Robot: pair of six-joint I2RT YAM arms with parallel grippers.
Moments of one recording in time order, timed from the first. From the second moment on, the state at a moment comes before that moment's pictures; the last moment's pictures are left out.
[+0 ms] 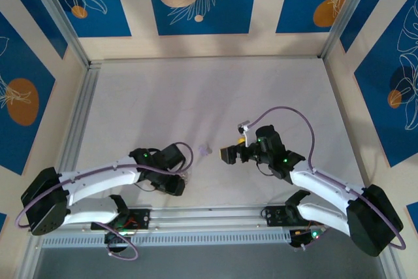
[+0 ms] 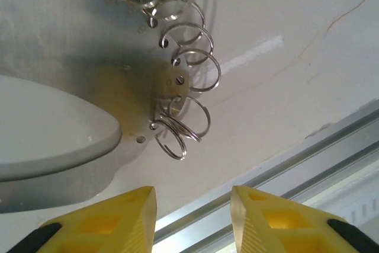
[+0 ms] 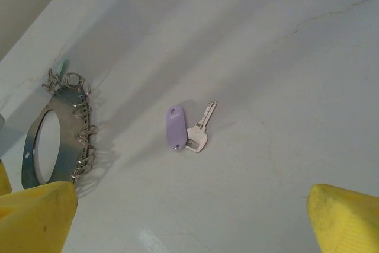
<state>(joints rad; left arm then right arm) -0.99 1.18 0.67 -0.84 0.20 -0.62 0.61 1.00 0.39 0.03 -0.29 0.32</state>
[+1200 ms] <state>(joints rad) -1.06 1.36 0.74 -0.85 0.05 -0.62 0.61 0.93 0.35 0.02 -0.26 0.32</state>
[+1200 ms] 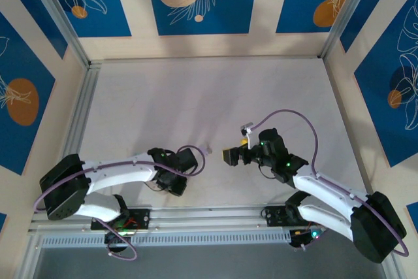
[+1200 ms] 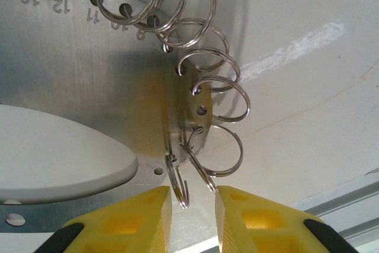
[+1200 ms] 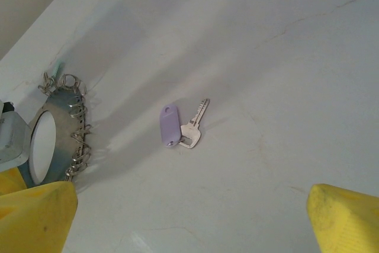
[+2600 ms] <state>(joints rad) -1.05 1.40 0.74 -0.83 0.04 -0.67 0.61 0.90 0.34 0.03 -0.26 0.32</state>
